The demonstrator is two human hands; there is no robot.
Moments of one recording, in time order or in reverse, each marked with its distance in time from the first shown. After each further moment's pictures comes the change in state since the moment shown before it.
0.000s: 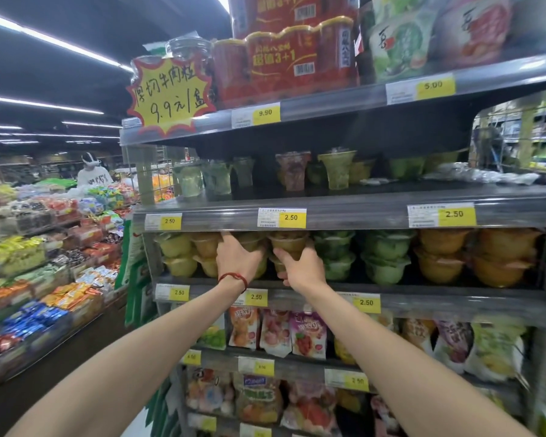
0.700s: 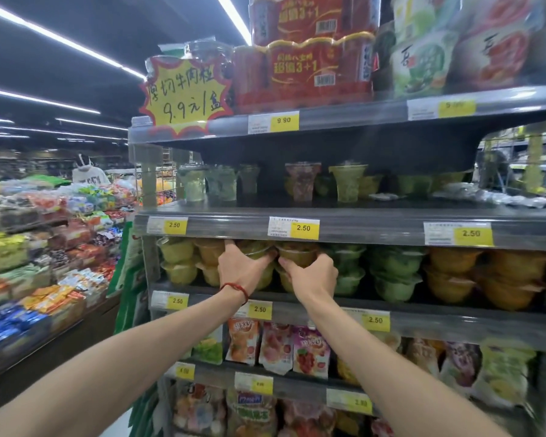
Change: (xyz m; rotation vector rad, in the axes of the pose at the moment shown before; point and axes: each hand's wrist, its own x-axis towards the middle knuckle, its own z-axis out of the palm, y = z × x) left_hand 0.006 -0.011 -0.003 -0.207 0.010 -0.005; right_hand -0.009 -0.015 0.008 0.023 0.285 -0.010
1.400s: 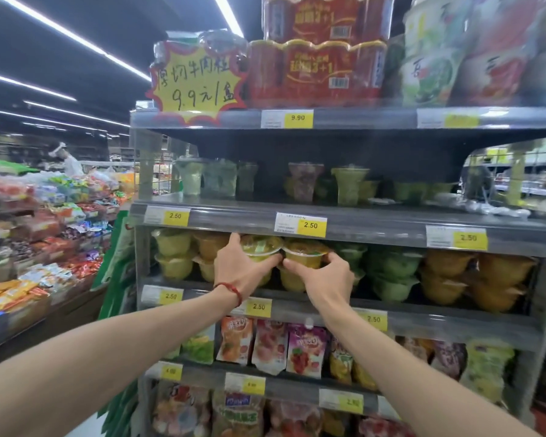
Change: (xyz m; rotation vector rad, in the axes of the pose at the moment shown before) left_hand -0.006 -0.009 -0.022 0.028 -0.083 0.180; right_hand -0.012 0.004 -0.015 -0.110 0.070 -0.106
